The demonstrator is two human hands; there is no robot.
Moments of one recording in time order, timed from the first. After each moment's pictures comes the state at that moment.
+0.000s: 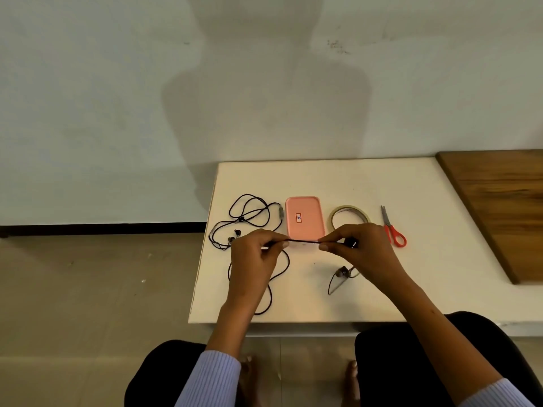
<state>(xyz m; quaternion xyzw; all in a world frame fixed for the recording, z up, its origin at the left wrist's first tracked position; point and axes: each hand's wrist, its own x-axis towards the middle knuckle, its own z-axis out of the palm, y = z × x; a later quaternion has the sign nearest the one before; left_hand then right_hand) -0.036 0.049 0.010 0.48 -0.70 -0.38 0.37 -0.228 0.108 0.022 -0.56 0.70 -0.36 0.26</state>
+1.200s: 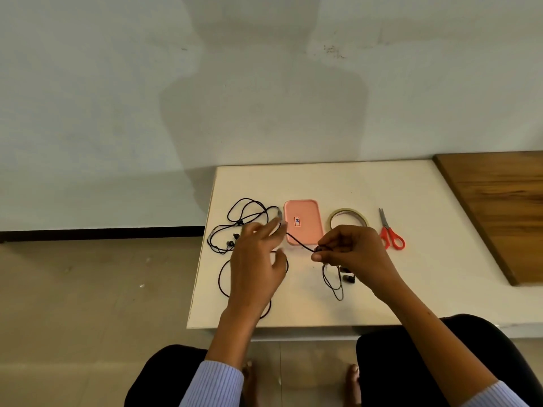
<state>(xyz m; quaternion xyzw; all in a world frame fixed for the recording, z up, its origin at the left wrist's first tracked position) -0.040 0.051 0.012 0.45 -0.82 -0.16 0.31 -0.219 0.109 0.026 -0.44 0.66 -0.45 0.41</state>
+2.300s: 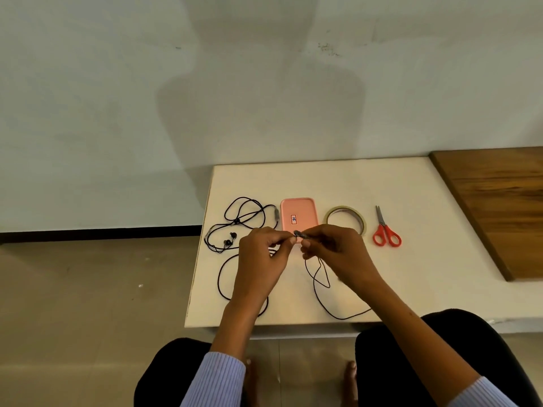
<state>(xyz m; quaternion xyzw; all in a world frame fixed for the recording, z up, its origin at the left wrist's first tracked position) -0.052 0.054 0.022 0.46 -0.74 -0.34 0.35 -0.200 0.103 0.019 -0.50 0.65 -0.44 0.35</state>
